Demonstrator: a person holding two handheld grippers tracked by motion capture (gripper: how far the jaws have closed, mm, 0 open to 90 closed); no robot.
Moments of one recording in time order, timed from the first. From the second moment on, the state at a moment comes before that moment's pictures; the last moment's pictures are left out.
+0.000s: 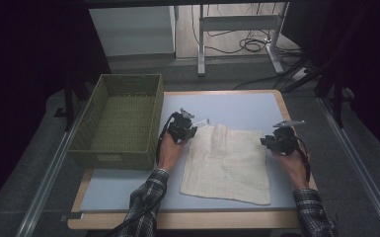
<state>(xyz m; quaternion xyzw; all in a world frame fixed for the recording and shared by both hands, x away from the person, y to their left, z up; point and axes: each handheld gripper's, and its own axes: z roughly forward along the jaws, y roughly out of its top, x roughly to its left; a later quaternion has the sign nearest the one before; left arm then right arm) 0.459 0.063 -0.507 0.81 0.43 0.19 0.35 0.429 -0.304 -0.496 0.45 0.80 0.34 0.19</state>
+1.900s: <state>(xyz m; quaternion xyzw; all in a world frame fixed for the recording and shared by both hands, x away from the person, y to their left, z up) 0.443 0.065 -0.498 0.81 0.38 0.23 0.39 0.433 -0.319 -0.472 0.42 0.80 0.37 0.20</state>
